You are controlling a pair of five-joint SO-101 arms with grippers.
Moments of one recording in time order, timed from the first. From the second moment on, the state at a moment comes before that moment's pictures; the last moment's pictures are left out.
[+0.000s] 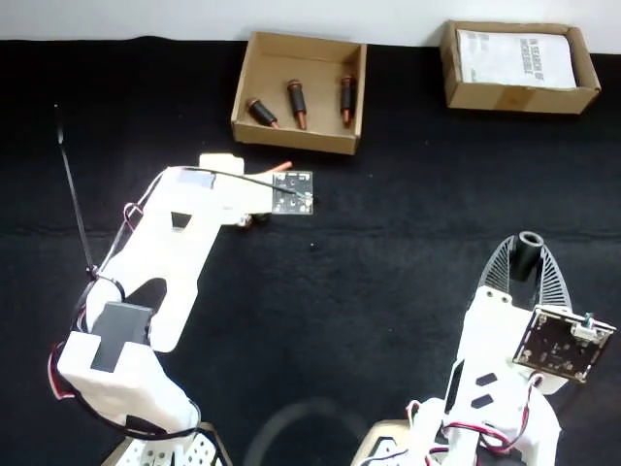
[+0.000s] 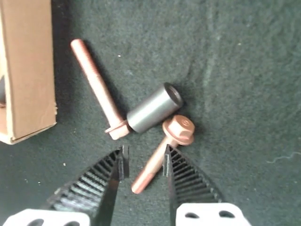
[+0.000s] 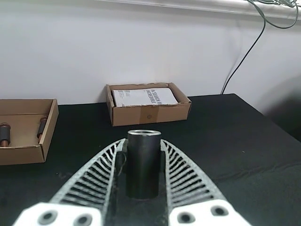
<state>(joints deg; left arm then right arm) 3.6 8.7 21.1 40.2 -83.1 13.5 -104.5 59.4 57.2 5.9</state>
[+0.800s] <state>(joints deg) 3.6 17.2 19.9 38.7 -83.1 13.5 -104.5 62.0 57.2 5.9</state>
